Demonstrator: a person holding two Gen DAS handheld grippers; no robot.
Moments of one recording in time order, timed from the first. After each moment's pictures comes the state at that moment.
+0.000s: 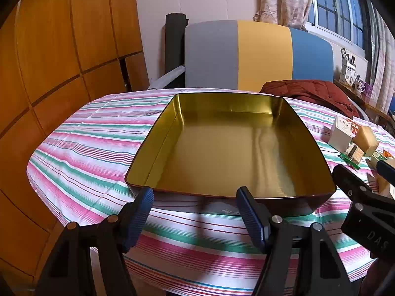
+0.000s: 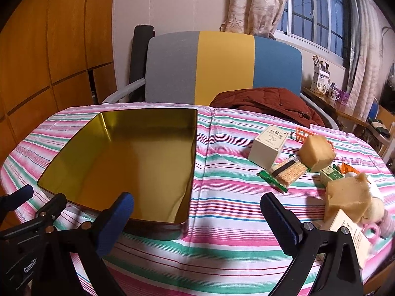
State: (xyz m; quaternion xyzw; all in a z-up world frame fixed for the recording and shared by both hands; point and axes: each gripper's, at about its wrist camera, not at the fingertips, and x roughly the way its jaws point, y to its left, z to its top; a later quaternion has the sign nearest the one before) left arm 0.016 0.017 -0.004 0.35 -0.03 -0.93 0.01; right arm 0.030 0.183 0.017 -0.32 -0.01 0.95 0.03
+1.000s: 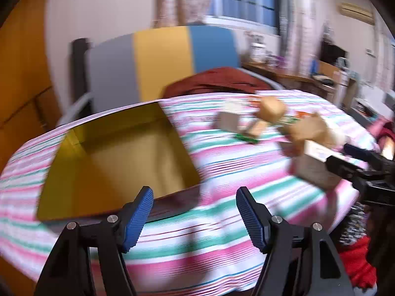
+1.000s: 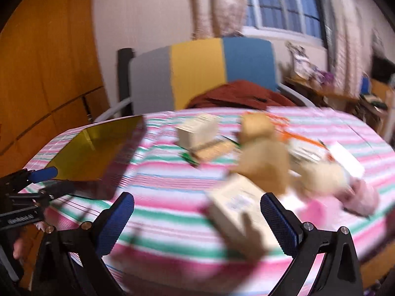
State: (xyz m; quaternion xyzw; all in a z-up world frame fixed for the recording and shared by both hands) left arm 0.047 0.126 0.006 0.33 -0.11 -0.90 -0.27; right arm 0.125 0.358 0.006 -0.29 0.07 0.95 0.03
